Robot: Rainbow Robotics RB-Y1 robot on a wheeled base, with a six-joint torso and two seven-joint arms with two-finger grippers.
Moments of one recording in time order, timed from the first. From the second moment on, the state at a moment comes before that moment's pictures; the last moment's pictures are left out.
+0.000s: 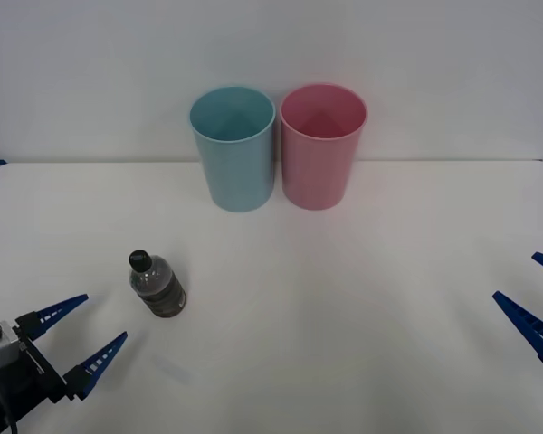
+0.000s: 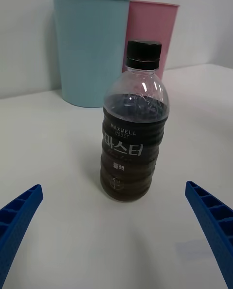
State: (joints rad) right arm 0.35 -0.40 -0.52 -1.66 0.96 -1.22 0.00; left arm 0.25 0.41 0.29 -1.32 -0.99 -1.14 -0.36
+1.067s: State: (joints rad) right arm 0.35 -0.40 -0.52 -1.66 0.96 -1.22 0.00; left arm 0.10 0.28 0.26 -1.23 -1.07 -1.10 -0.38
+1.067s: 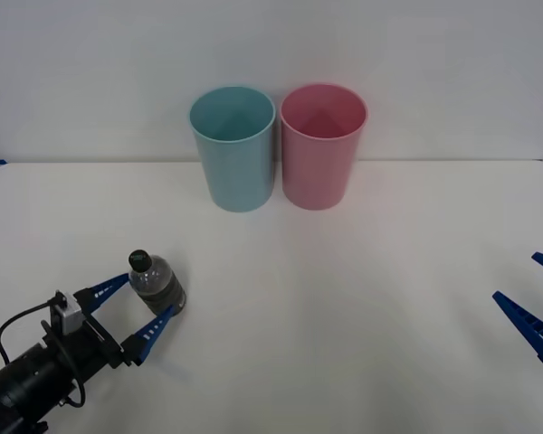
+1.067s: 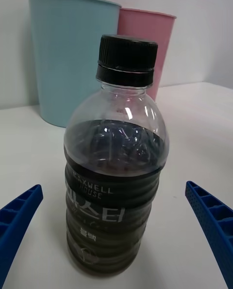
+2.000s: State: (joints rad) right arm 0.35 -0.40 -0.52 -1.66 0.96 -1.22 0.00; left arm 0.01 0.26 0.25 -1.15 -1.10 -1.10 -0.39
